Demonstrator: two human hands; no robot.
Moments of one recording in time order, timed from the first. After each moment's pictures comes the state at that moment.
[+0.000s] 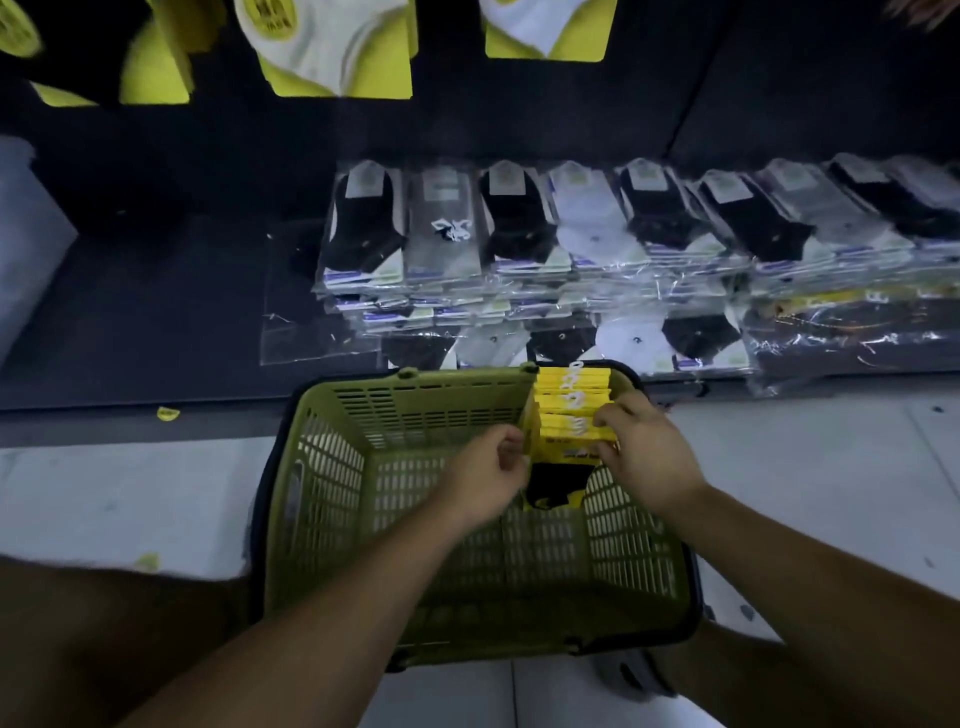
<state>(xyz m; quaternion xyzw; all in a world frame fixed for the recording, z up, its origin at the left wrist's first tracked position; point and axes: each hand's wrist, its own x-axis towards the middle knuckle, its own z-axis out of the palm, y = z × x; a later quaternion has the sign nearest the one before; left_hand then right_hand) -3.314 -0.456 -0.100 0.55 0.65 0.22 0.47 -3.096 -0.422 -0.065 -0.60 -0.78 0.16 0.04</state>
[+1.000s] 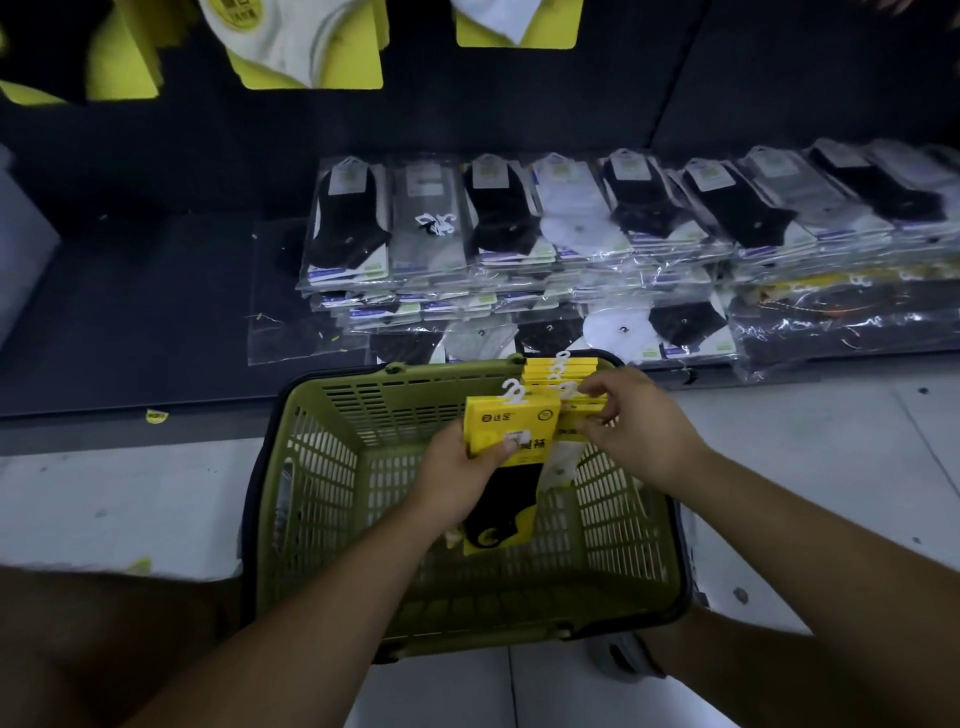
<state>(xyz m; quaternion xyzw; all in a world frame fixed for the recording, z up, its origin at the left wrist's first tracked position) -3.322 -0.471 -0.084 0.42 0.63 0.36 0.56 -3.099 -0.416 -0.038 -0.61 -0.73 0.27 0.14</state>
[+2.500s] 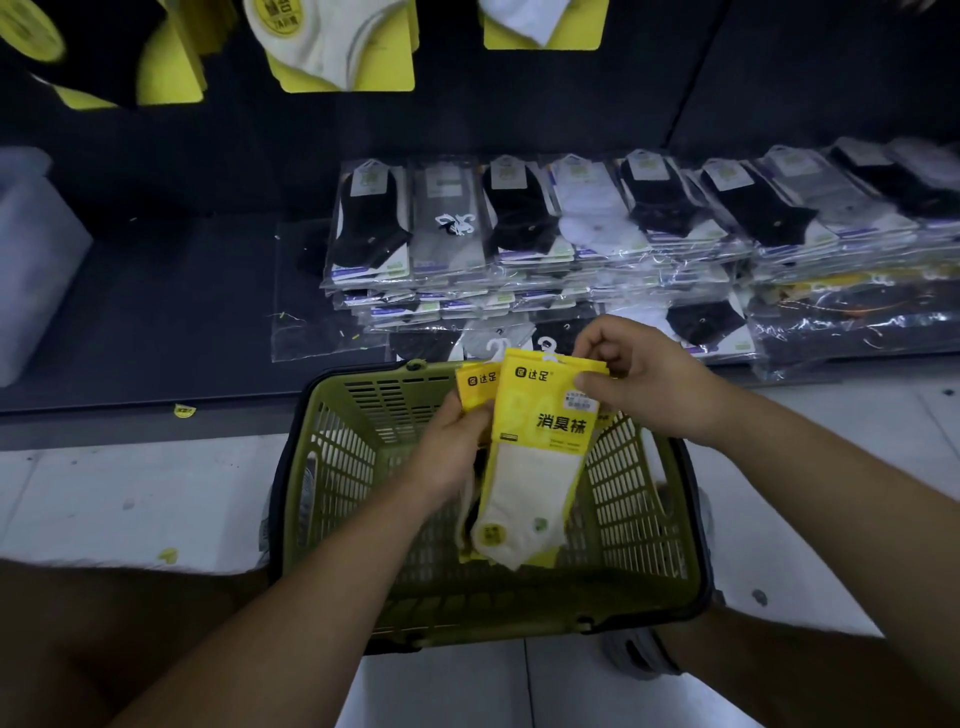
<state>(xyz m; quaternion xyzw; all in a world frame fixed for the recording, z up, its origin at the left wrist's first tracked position) -3.342 -0.463 -0.046 0.35 0.62 0.38 0.59 -3.127 -0.401 0.028 -0.49 -0.68 0.50 0.22</state>
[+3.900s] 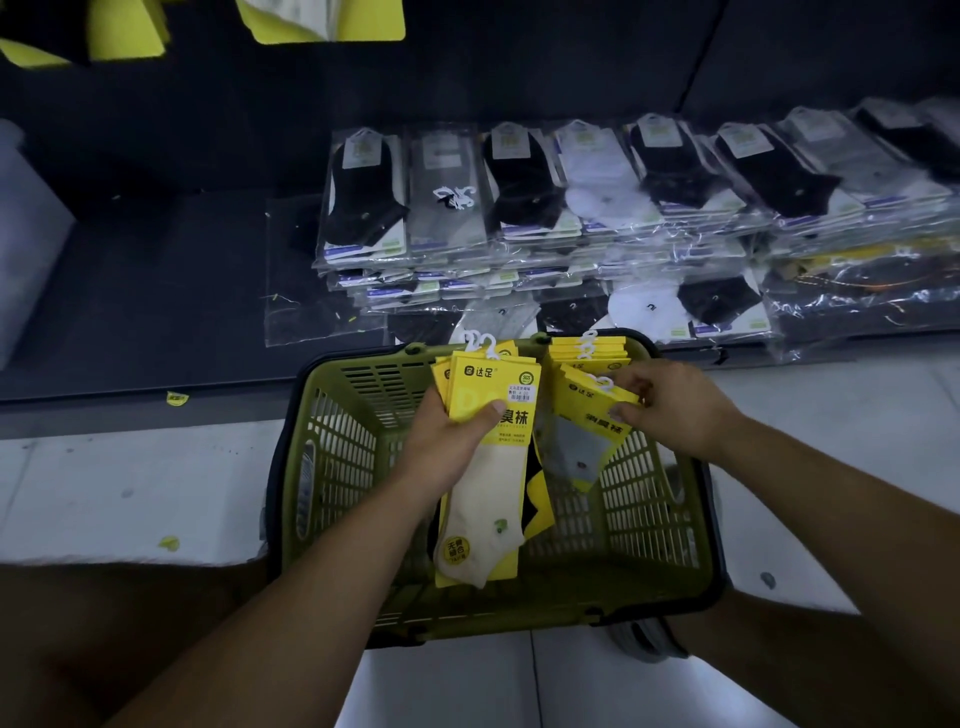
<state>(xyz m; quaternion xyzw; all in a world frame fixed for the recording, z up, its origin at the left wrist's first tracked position) -3.355 -0.465 -0.072 0.35 0.65 0.38 0.56 -3.083 -0.397 -0.057 -0.61 -0.73 0.28 0.05</state>
